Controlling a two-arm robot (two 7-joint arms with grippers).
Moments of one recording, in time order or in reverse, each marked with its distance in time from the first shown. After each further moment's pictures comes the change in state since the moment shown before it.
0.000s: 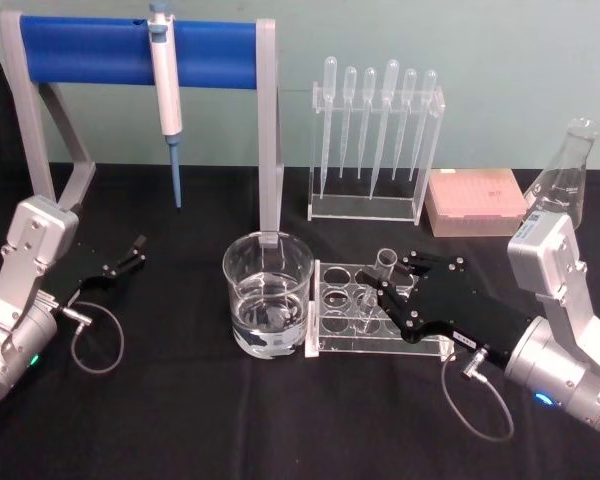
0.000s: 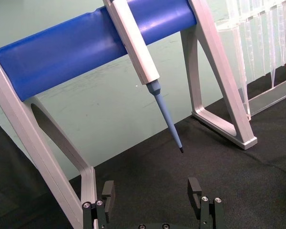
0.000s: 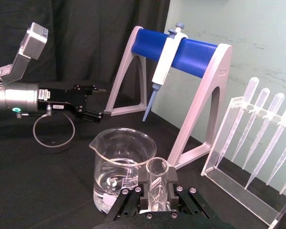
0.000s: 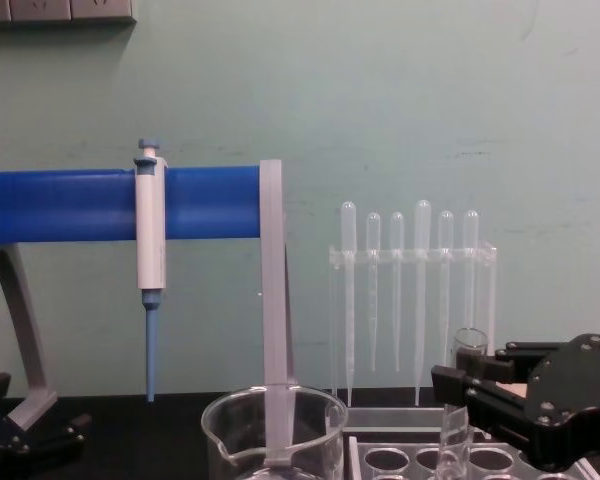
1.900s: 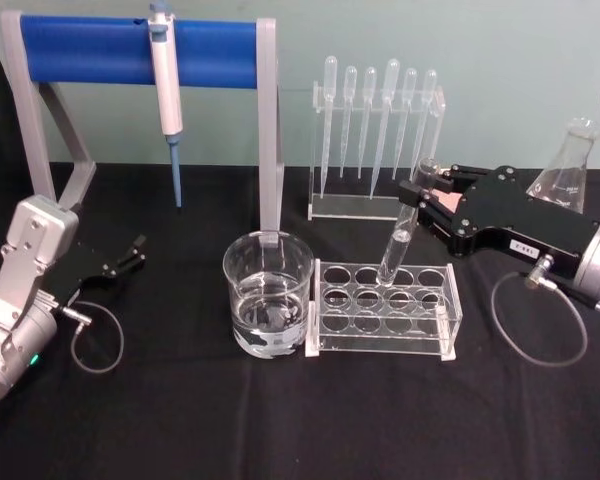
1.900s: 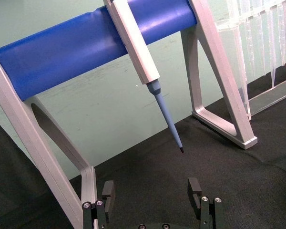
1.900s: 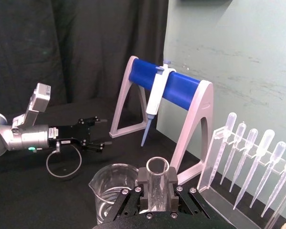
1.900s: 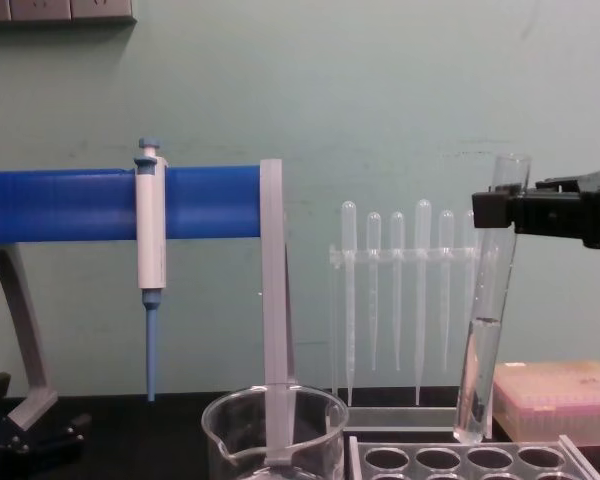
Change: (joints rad) left arm 0.000 0.000 0.000 0.000 0.000 0.000 0.000; right arm 0.128 0.157 0.067 -0.159 0.287 0.276 0.038
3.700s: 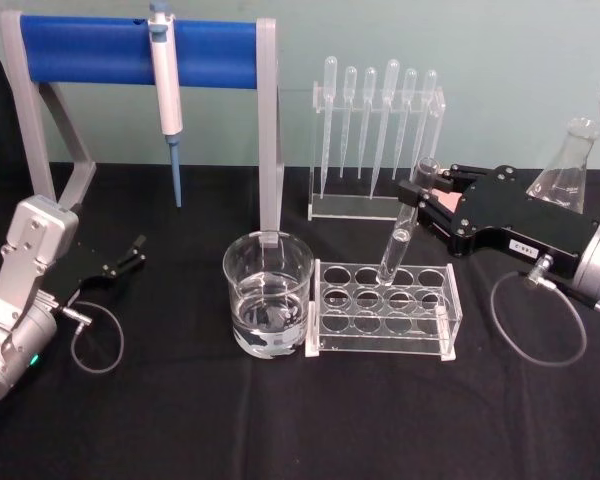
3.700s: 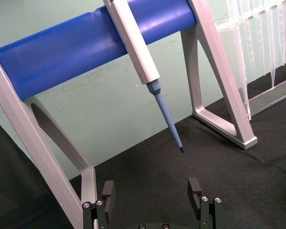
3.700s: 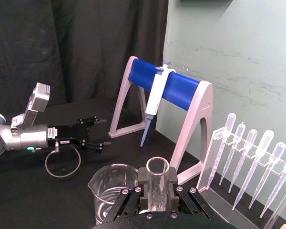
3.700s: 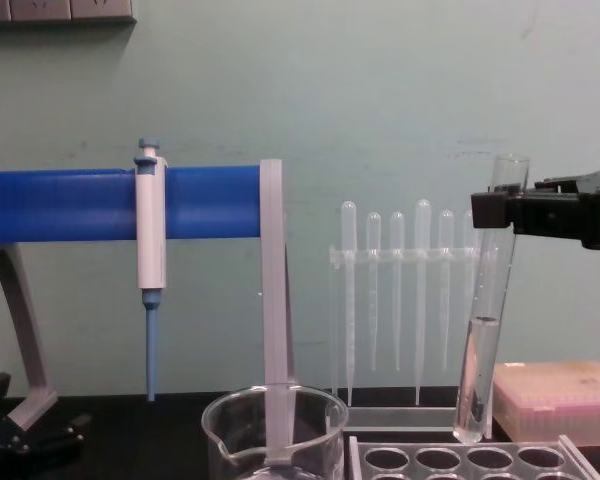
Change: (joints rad) left arm 0.000 0.000 0.000 0.000 0.000 0.000 0.000; right arm 0.002 0.002 -0.004 0.001 -0.002 -0.007 -0.004
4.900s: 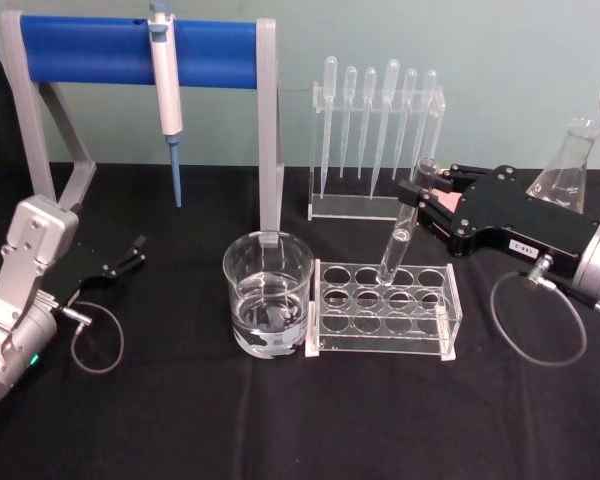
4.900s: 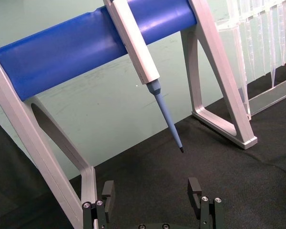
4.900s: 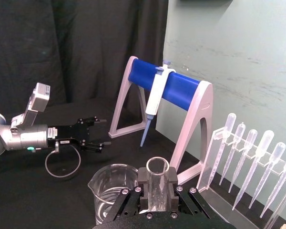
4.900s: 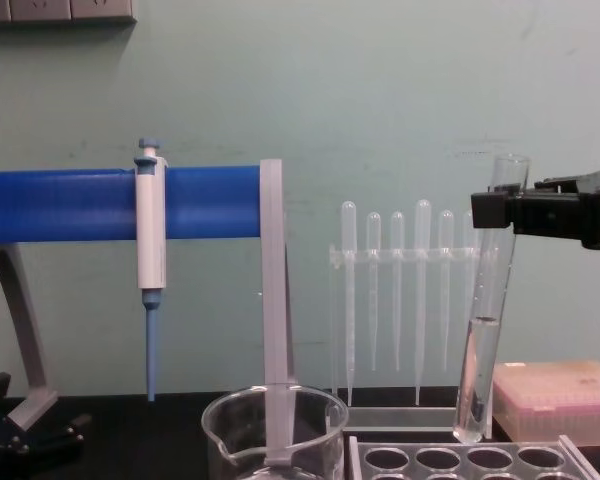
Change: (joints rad) left arm 0.000 0.000 0.000 0.000 0.000 0.000 0.000; right arm 0.000 0.000 0.000 0.000 0.000 0.000 0.000
